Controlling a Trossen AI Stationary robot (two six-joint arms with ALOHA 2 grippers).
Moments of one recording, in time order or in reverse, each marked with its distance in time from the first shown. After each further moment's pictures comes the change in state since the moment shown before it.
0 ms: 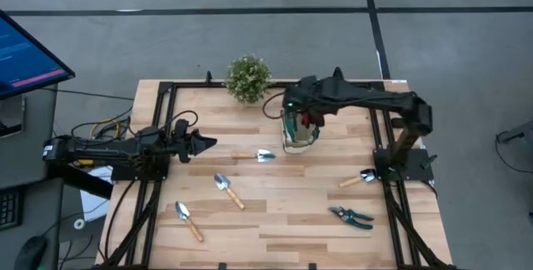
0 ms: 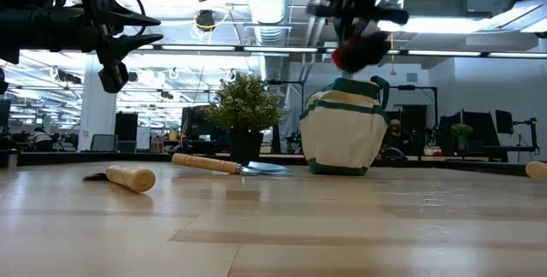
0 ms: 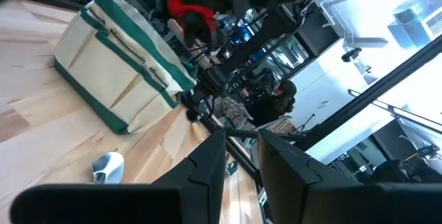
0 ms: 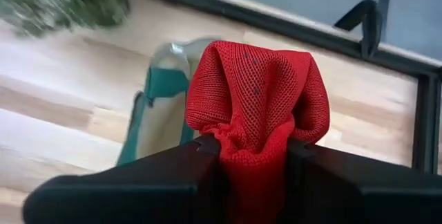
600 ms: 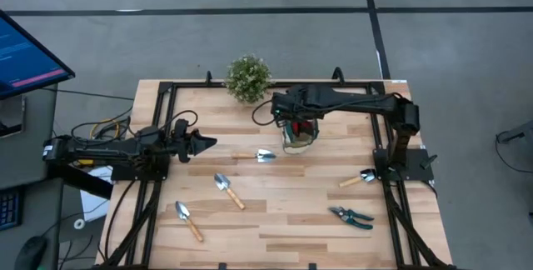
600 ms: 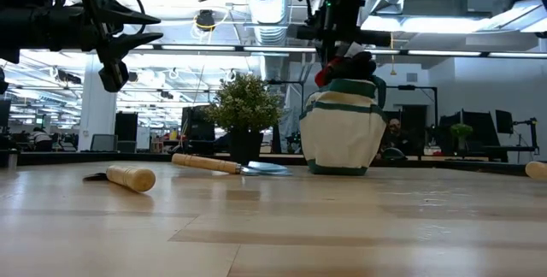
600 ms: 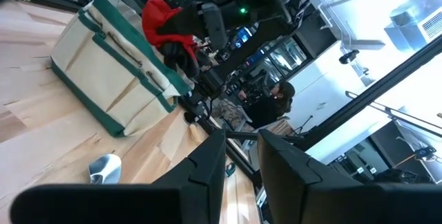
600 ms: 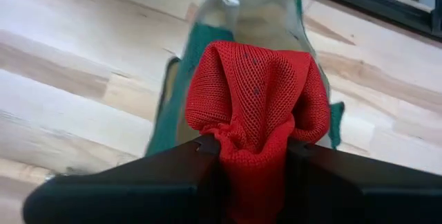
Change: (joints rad) left arm 0.000 0.003 0.000 0.009 0.000 -0.004; right arm 0.011 0.120 0.003 0.096 -0.099 -0.019
